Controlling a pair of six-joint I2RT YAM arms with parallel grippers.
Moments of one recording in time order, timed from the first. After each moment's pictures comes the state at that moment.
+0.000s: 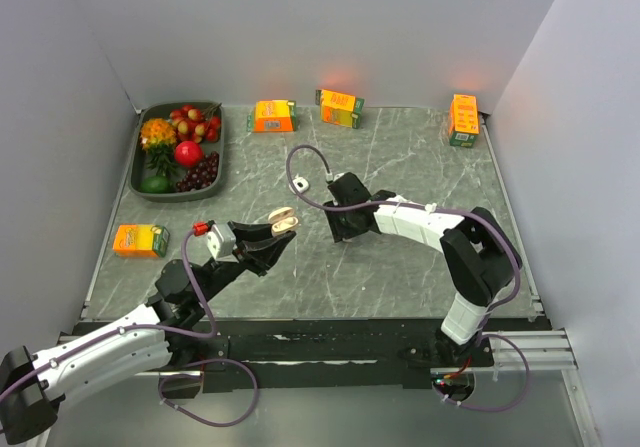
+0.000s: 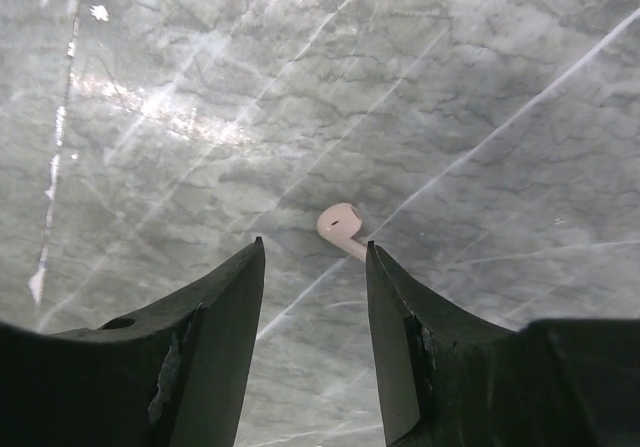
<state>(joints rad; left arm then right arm) -0.91 0.61 0.28 0.71 0.03 -0.15 0.68 1.71 1.07 -0.40 0.09 0.31</state>
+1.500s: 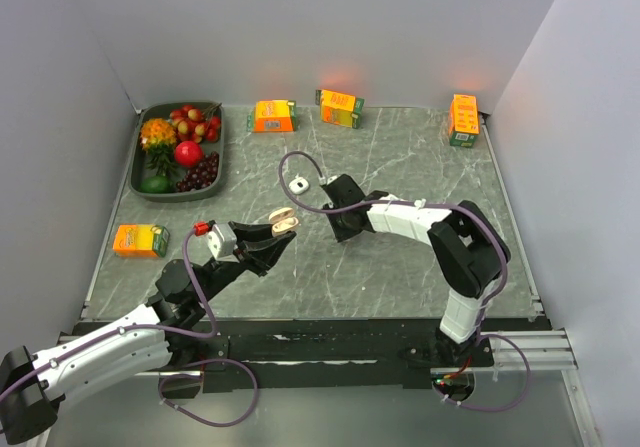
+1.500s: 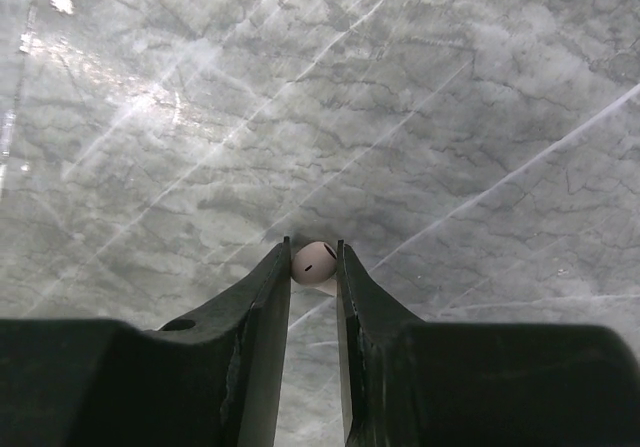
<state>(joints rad) -0.91 0.61 0.28 0.70 0.03 -0.15 0.69 1.79 1.09 -0.37 0.09 0.21</state>
